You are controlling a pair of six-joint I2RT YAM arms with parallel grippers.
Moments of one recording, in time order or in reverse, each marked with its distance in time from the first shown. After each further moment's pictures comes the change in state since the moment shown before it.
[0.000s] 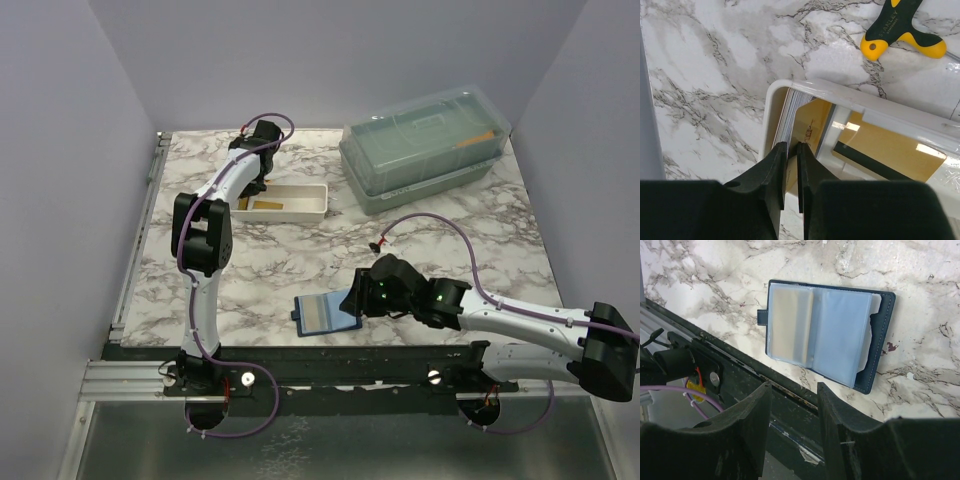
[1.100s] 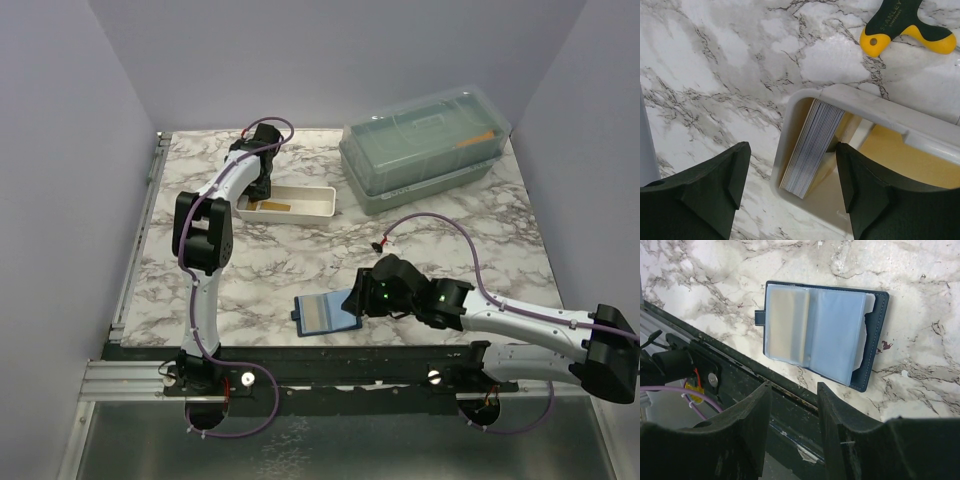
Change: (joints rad) left arm 0.005 0.014 -0.015 0.013 0.019 0.012; right arm 0.000 -0.019 0.000 -0.021 0.014 0.000
